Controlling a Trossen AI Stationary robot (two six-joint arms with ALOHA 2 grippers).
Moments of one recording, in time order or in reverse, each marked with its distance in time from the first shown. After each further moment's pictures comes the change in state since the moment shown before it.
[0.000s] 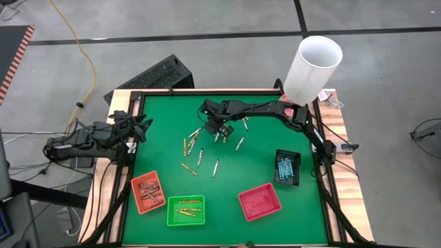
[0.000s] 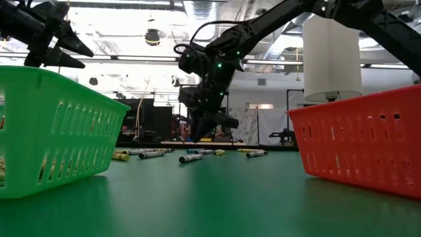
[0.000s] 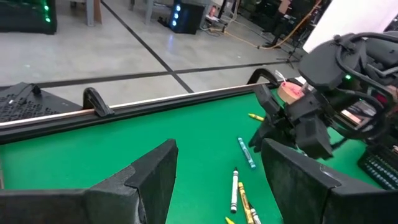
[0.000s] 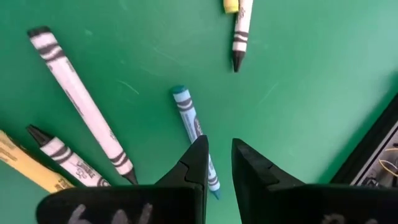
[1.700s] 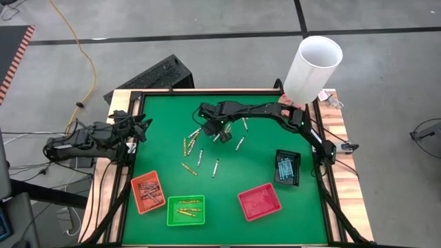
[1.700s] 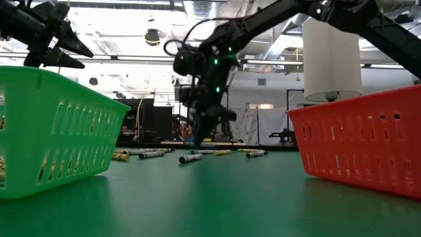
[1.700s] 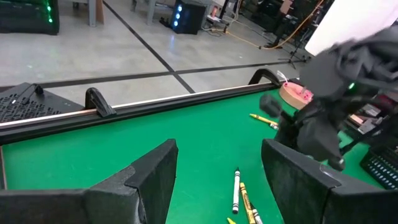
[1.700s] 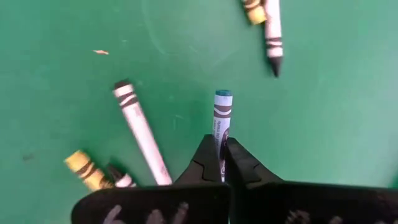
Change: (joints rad) left arm 0.000 0.000 0.000 -0.003 -0.006 0.000; right arm 0.021 0.058 0.138 -0.240 -0.065 0.328
